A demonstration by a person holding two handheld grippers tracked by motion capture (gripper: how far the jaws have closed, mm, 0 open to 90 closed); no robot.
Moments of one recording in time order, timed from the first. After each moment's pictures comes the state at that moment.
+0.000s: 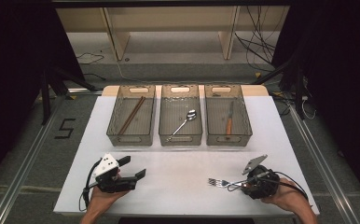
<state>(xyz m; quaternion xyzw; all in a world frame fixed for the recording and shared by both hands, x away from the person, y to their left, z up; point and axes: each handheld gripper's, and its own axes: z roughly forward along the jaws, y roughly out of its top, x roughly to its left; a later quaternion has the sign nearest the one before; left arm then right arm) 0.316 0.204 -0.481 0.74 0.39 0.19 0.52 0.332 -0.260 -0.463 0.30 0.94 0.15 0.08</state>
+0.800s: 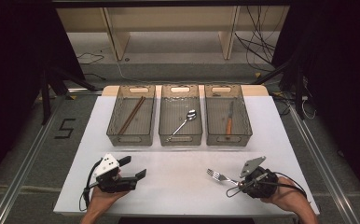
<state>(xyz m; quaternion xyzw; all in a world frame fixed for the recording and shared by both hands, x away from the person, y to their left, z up) 0.316 0.203 -0.481 0.74 0.39 0.19 0.52 0.325 -0.251 -0.447 0.23 0.95 0.18 0.09</state>
